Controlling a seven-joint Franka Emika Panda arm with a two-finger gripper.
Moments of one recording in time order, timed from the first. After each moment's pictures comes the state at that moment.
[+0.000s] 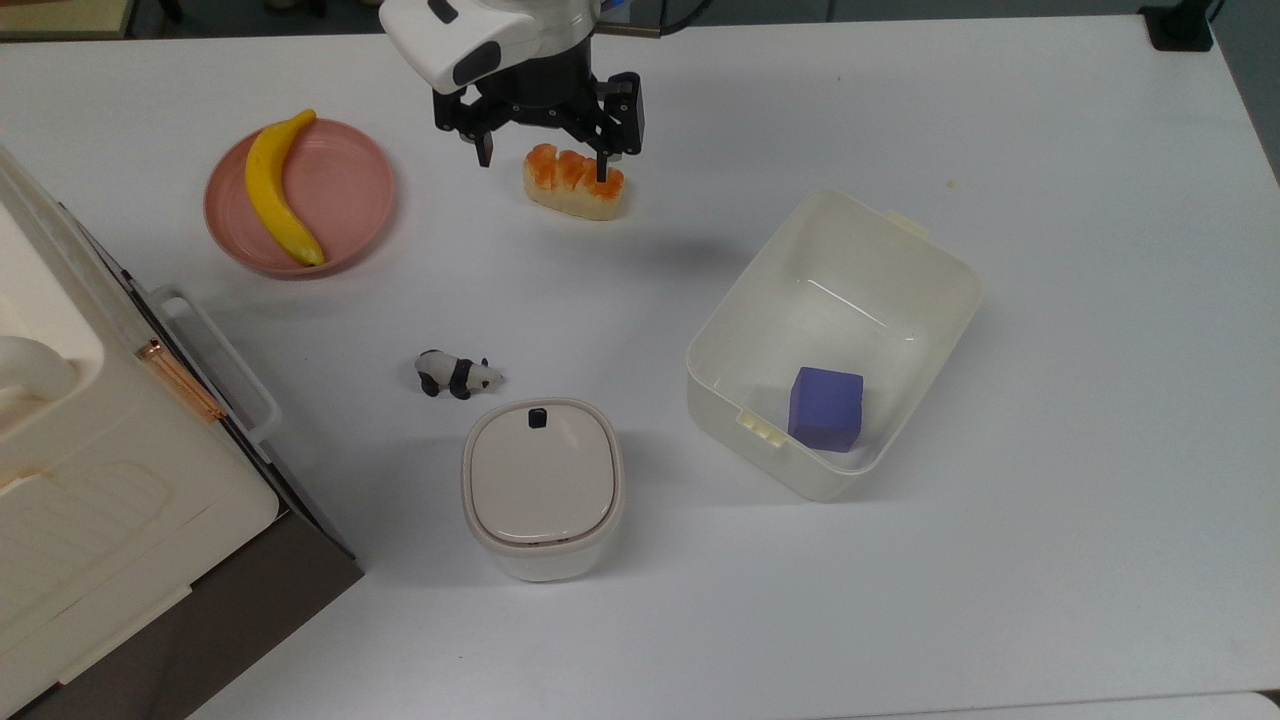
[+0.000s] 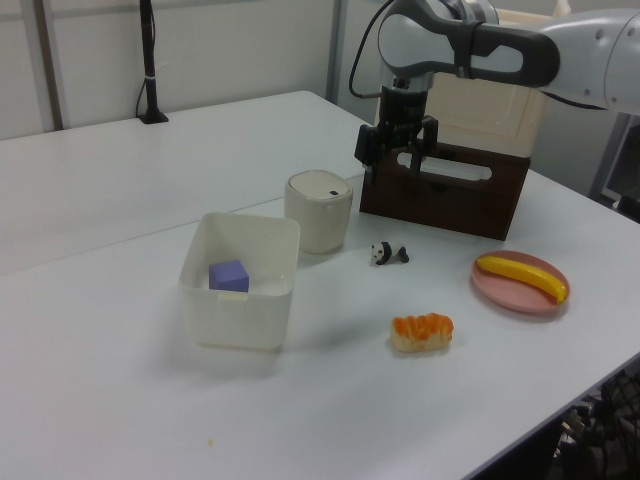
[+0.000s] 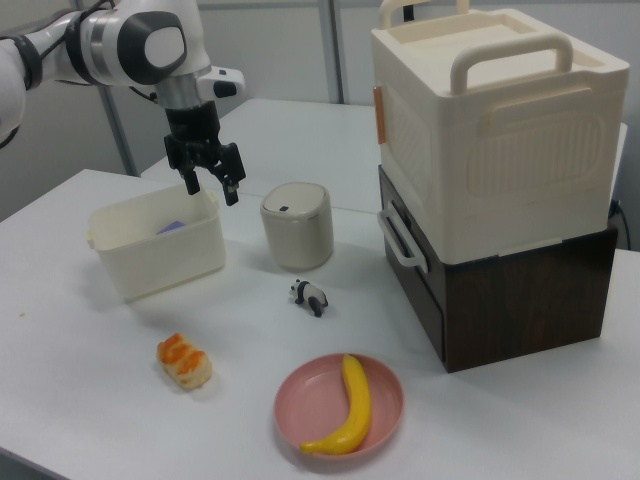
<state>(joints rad) 0.01 0.22 0.04 -1.48 -0.05 1.68 0.18</state>
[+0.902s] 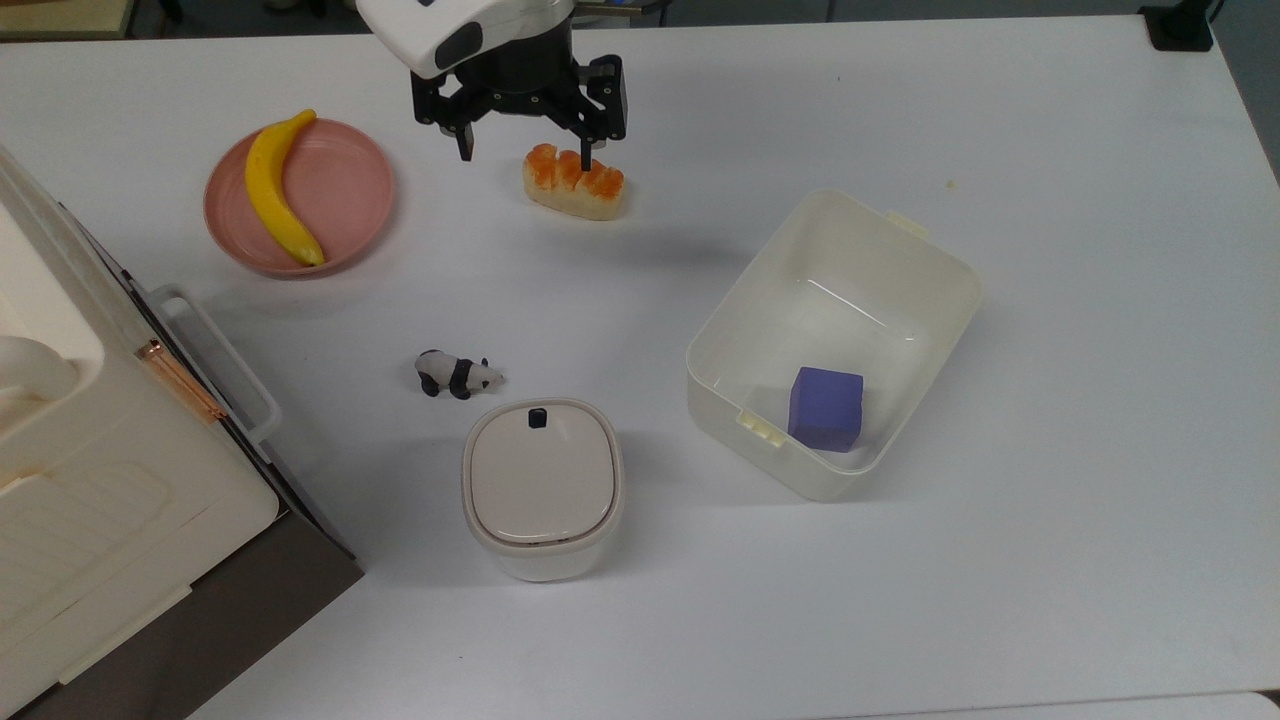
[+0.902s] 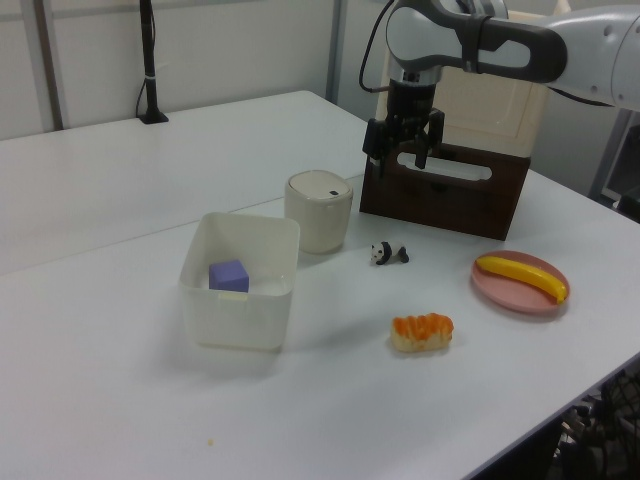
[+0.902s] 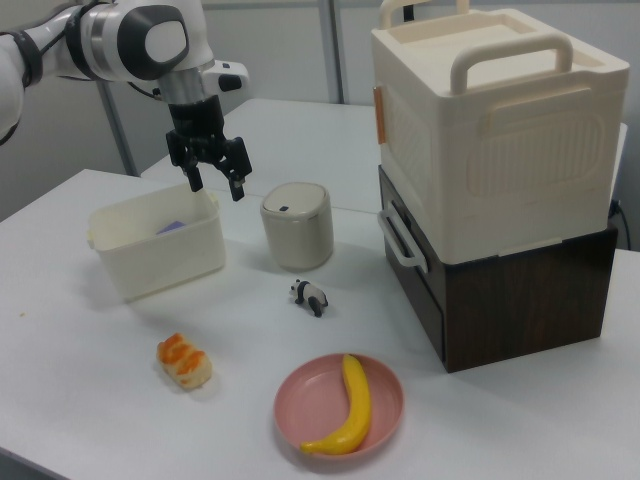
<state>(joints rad) 0.01 0.21 0.02 -1.48 -0.05 1.68 0.09</state>
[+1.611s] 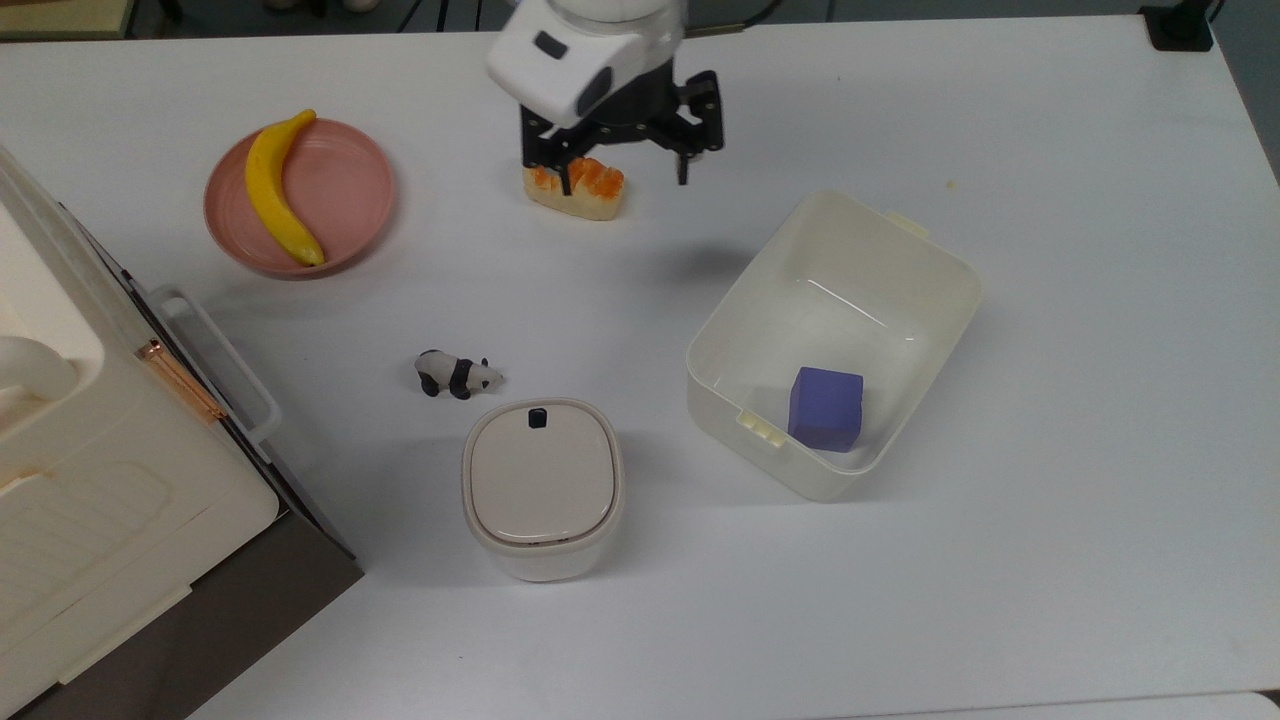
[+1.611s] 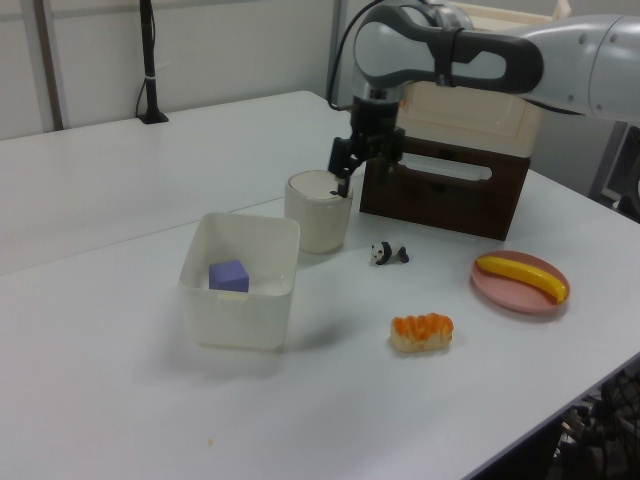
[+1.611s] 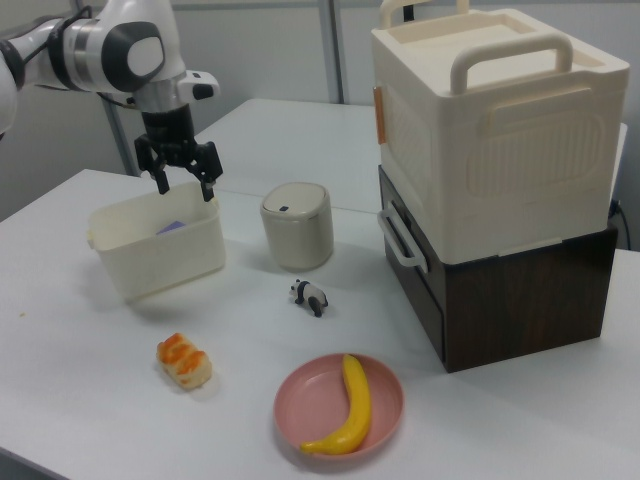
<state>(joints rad) 0.11 0.24 0.03 -1.48 0.01 1.73 0.02</state>
